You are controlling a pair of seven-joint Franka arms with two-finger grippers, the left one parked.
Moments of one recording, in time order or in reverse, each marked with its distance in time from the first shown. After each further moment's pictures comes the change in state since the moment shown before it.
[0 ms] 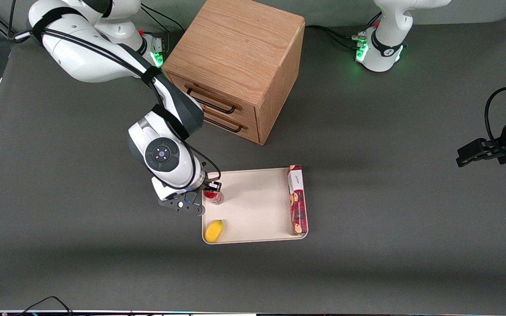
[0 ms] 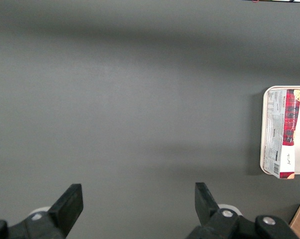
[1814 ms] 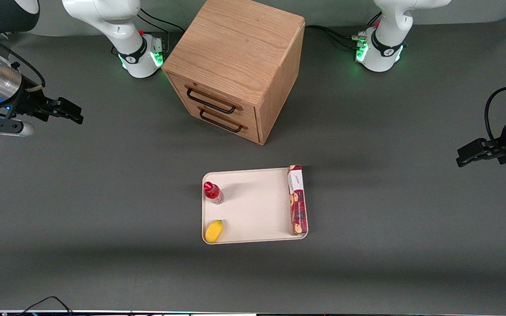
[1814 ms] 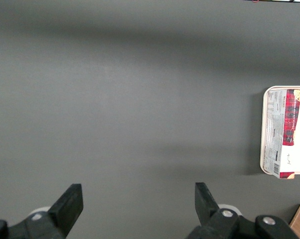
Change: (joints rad) arm -0.096 -0.830 -0.490 -0.401 0.360 -0.354 -0.770
